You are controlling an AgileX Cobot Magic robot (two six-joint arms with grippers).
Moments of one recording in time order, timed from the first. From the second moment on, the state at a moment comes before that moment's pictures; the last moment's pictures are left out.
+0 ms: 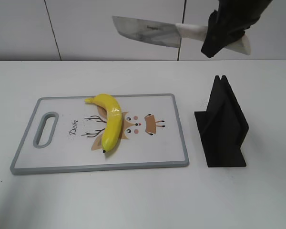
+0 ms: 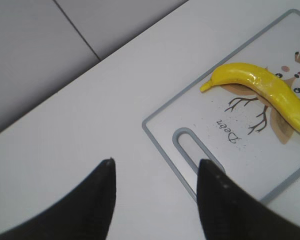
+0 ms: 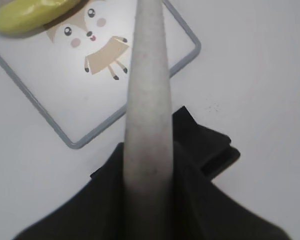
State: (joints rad) left arm -0.07 1.05 -1.05 -0.33 0.83 0.86; right arm 0.41 1.79 -1.64 0.20 1.13 -0.63
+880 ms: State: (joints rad) left arm -0.33 1.78 -1.48 -0.33 0.95 1.40; right arm 0.41 2.04 -1.76 0.47 1.17 -1.30
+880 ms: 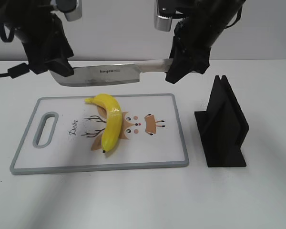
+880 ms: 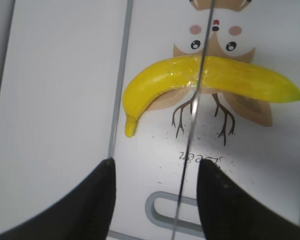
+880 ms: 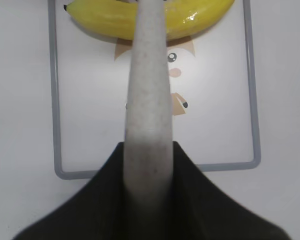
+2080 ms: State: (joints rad) left arm -0.37 2.06 -1.41 -0.37 0.70 1.42; right arm 0.40 2.35 -1.77 0.38 1.05 -1.22
